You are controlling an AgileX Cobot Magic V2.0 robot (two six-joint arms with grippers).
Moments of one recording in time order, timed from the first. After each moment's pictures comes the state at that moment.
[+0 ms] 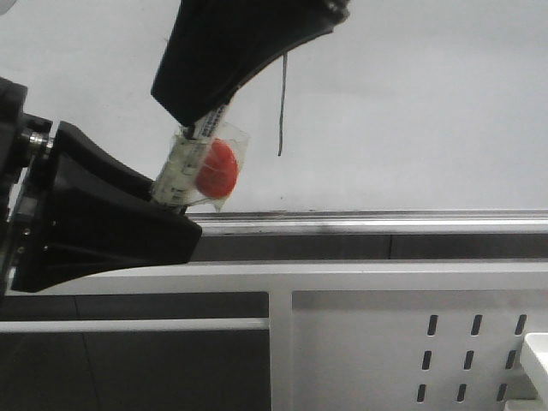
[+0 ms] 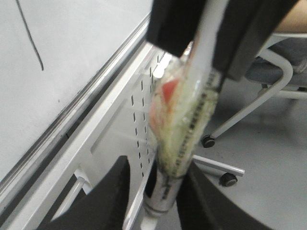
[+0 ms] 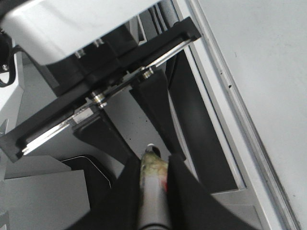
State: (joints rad) left arm -0.50 1.29 -0.41 1.17 -0.67 -0.71; right arm 0.78 1.34 -1.08 0.49 0.66 -0.78
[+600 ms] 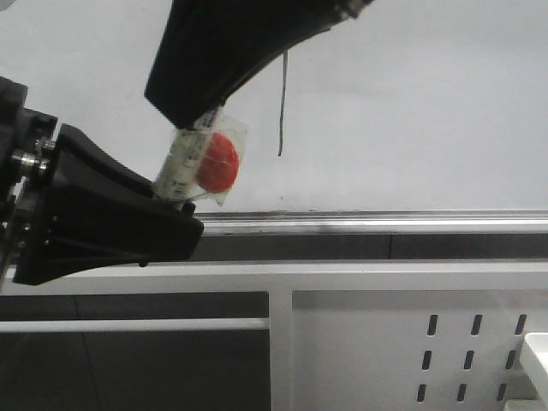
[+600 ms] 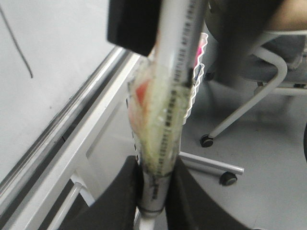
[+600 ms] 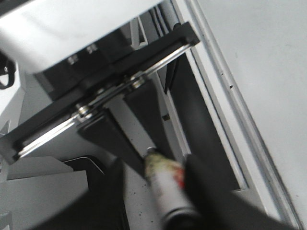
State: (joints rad) left arm -0.50 1.29 -0.41 1.18 -0.68 -0.69; right arm 0.78 1.34 -1.08 0.50 0.66 -0.78
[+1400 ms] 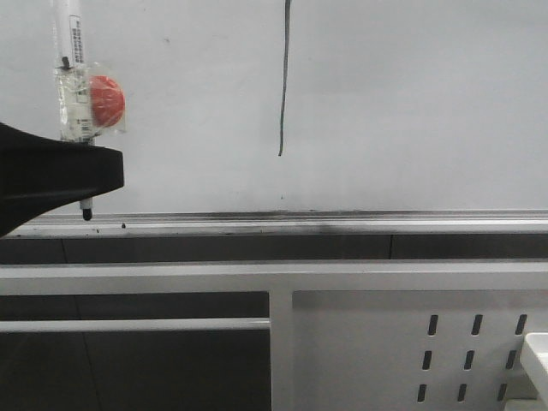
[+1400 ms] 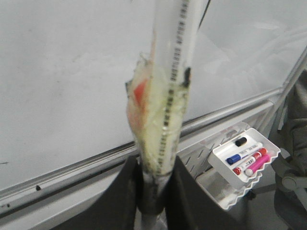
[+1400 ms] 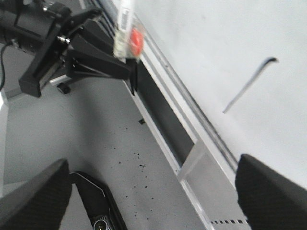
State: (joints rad) left arm -0.50 1.29 -0.18 0.39 -0.90 -0.50; right arm 0.54 1.04 -1.08 0.45 0.88 -0.65
